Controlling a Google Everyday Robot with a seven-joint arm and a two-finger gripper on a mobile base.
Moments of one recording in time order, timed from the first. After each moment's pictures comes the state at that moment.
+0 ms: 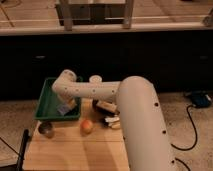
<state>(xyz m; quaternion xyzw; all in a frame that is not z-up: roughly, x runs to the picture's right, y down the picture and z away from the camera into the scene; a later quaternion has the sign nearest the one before) -0.238 0.092 0.886 -0.17 -0.20 -0.38 0.89</state>
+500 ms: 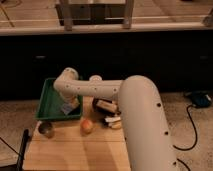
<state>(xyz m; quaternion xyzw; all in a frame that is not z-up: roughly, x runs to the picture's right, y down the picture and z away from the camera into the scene) -0.219 0.069 0.894 -0.18 -0.18 -0.39 0.89</state>
